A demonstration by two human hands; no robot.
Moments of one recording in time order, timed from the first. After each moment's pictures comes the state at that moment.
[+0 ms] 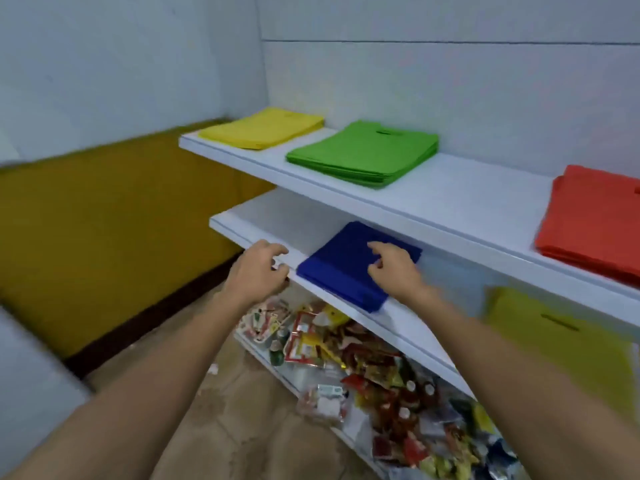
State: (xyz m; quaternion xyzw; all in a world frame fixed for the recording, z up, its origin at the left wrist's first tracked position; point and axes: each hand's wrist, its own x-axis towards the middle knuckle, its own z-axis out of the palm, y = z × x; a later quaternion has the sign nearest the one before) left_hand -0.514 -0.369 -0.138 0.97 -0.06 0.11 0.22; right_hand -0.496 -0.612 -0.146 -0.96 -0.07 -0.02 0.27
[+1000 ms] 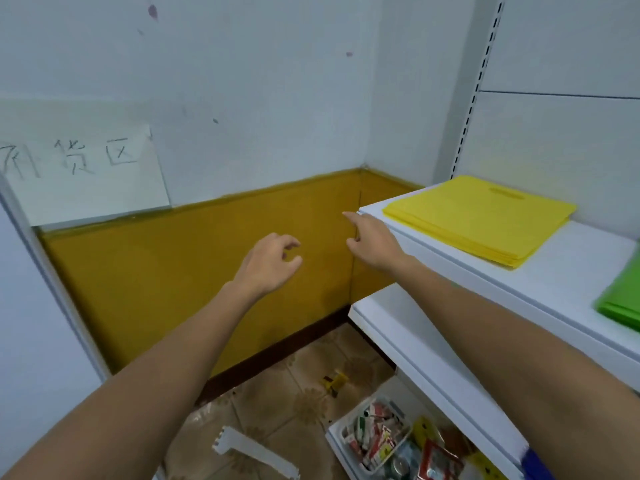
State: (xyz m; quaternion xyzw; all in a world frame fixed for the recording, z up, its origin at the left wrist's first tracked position) left_hand -0.258 0.044 -0.084 0.96 0.06 0.16 0.24; right_hand -0.150 -0.126 -0.076 -0.92 -0.30 -0.08 0.23
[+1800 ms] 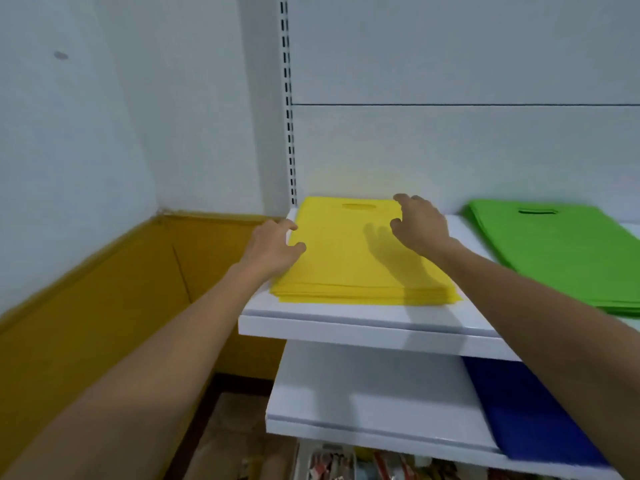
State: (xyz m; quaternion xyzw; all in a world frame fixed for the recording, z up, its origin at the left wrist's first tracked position) left_hand 0.064 -0.065 -0.048 0.93 -0.27 0.06 0.26; right_hand -0.032 -0.287 -0.027 -0.94 0.24 -0.22 0.10
